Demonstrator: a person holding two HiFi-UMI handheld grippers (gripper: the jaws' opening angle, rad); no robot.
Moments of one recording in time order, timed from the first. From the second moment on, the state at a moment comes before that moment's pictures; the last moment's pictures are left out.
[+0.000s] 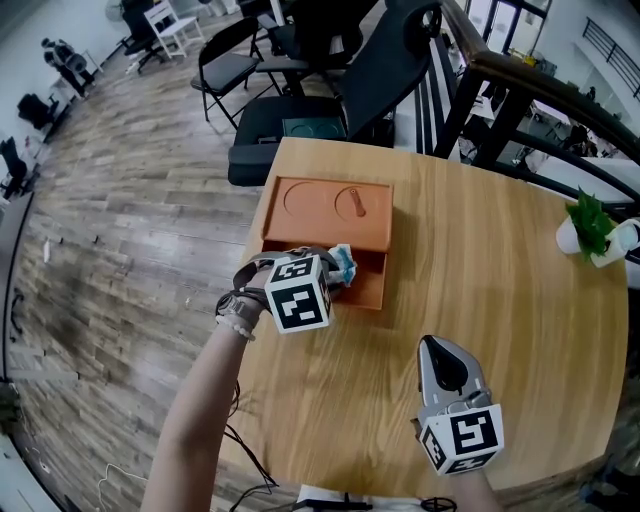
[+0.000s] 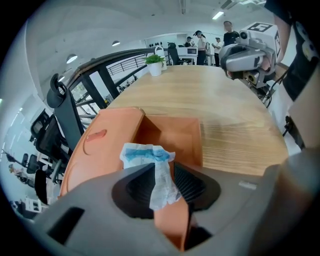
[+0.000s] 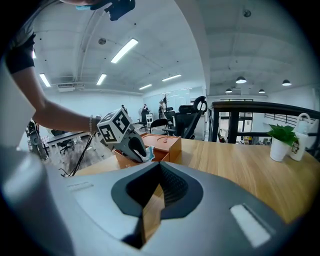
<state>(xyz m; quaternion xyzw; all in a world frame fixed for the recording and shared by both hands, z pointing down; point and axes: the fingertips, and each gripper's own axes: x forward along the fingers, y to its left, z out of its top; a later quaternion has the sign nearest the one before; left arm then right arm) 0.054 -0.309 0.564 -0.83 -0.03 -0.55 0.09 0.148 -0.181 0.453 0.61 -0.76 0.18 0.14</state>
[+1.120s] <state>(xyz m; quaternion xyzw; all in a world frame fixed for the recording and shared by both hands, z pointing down) 0.012 -0.240 0.367 -0.92 0.28 -0.27 0.04 0.158 -0.148 0.357 0.57 -0.81 0.08 0.12</state>
